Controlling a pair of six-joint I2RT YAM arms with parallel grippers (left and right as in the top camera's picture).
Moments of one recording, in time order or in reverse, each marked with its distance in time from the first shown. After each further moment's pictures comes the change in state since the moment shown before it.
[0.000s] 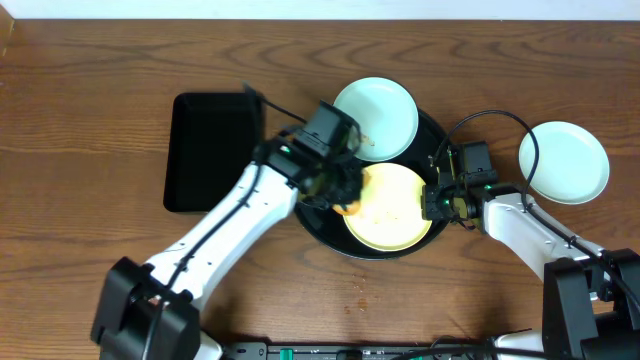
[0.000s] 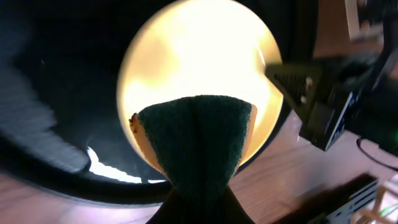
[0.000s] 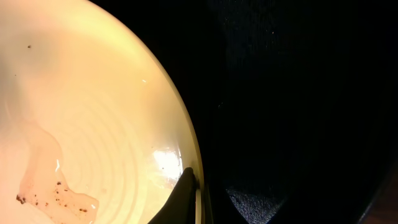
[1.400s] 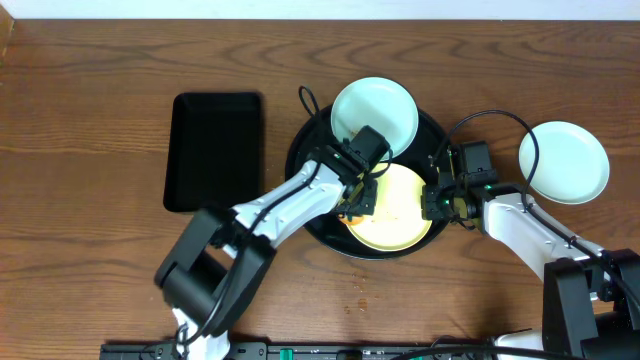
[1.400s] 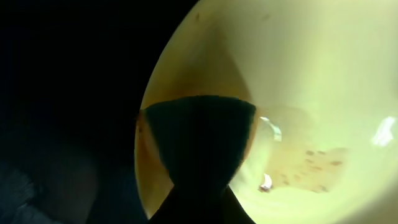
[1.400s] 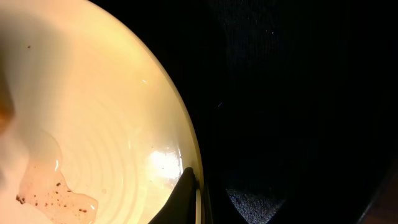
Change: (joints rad) left arm -0.079 0.294 -0.002 0.102 -0.215 0.026; right arm 0.000 0.000 0.000 -0.002 0.000 0.000
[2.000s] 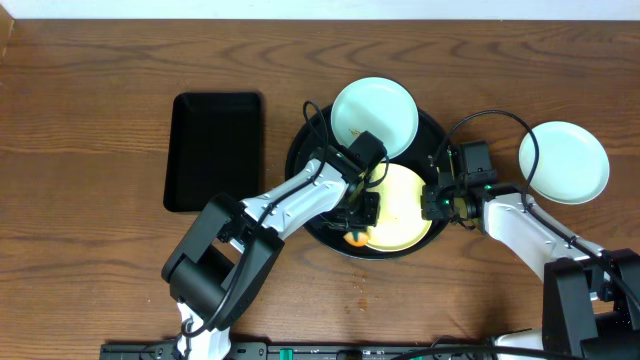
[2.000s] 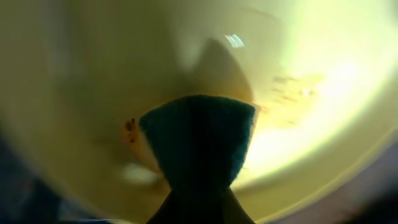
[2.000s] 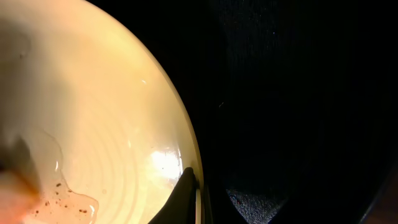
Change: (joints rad) left arm 0.003 0.022 0.005 -0.079 0.285 -0.009; right arm 0.000 0.000 0.000 0.000 0.000 0.000
